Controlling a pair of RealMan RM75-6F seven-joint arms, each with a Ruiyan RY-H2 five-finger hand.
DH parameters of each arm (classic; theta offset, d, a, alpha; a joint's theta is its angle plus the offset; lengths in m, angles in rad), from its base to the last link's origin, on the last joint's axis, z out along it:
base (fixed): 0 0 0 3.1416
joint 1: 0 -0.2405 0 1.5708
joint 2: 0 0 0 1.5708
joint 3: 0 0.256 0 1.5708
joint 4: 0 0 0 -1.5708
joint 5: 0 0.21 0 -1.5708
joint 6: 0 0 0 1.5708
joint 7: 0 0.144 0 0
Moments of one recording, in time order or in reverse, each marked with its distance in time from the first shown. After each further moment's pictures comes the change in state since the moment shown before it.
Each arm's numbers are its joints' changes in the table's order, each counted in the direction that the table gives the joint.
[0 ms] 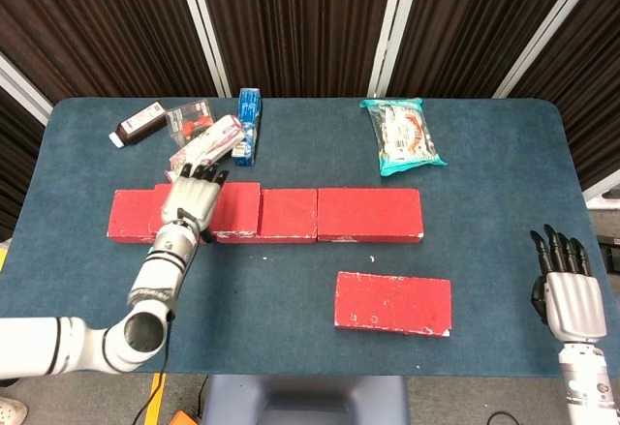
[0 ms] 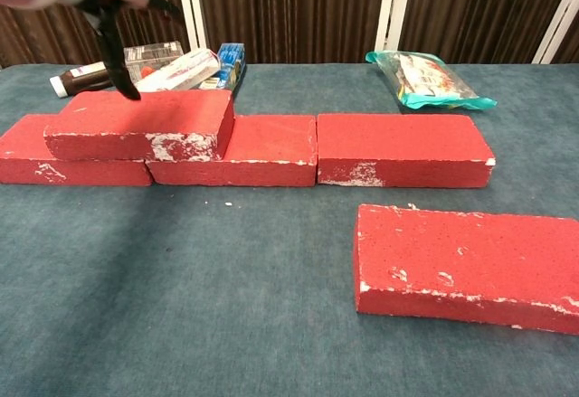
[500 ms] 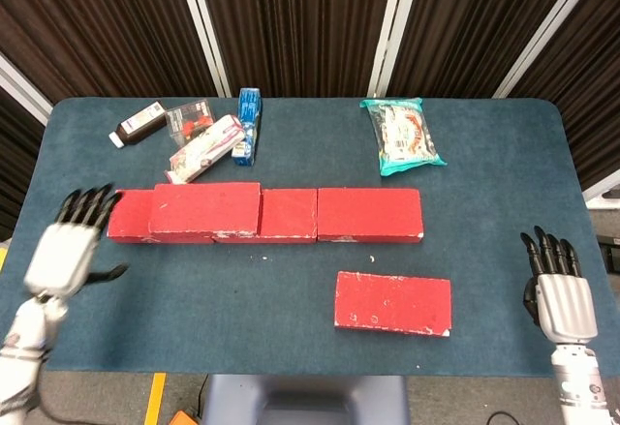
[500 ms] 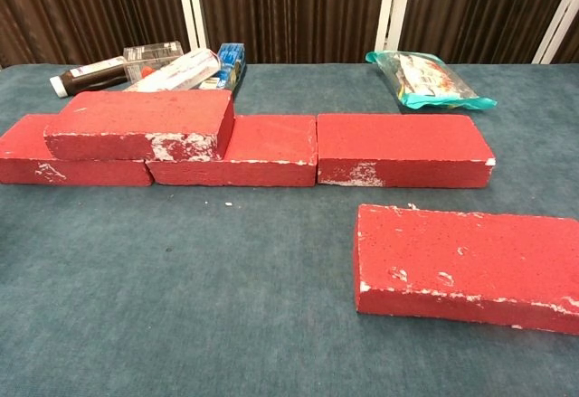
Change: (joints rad) left arm -0.767 0.176 0.337 -0.115 1.238 0.323 -0.877; right arm -0.004 -0.030 -0.012 -0.013 -0.031 0.003 -0.019
